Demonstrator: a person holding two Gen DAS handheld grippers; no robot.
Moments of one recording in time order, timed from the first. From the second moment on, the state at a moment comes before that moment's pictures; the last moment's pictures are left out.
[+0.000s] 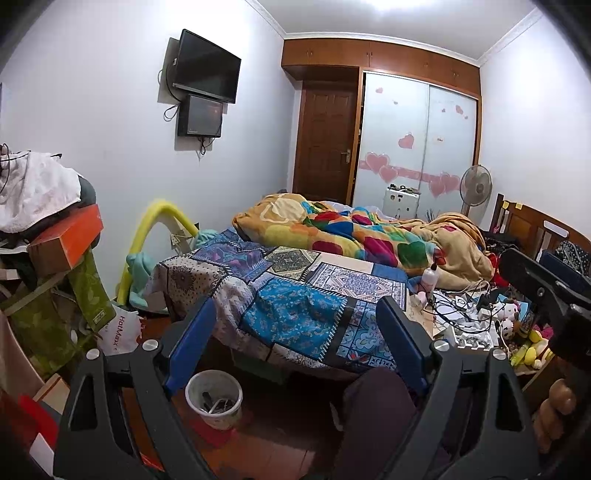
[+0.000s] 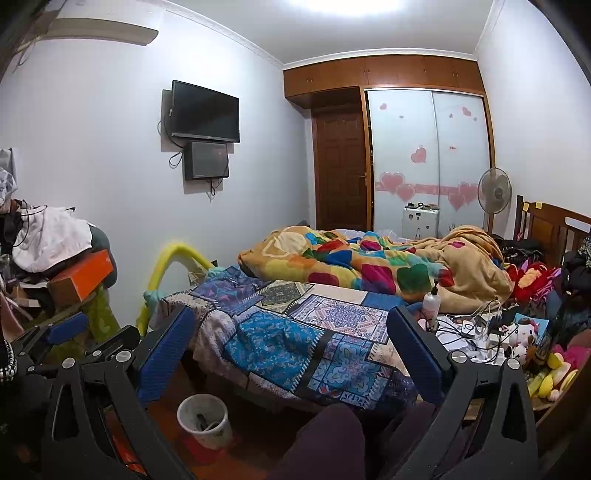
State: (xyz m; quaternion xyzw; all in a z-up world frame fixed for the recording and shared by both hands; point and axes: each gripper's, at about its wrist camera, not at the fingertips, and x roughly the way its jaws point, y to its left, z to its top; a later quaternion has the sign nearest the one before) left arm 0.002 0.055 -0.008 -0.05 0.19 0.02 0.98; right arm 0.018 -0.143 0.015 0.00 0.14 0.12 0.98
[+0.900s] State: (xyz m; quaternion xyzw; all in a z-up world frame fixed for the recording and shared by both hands) left arm -0.003 0.044 -0.003 -0.04 0.17 0.02 0.98; right arm 0.018 -0.140 0.016 0.00 0.14 0.12 0.98
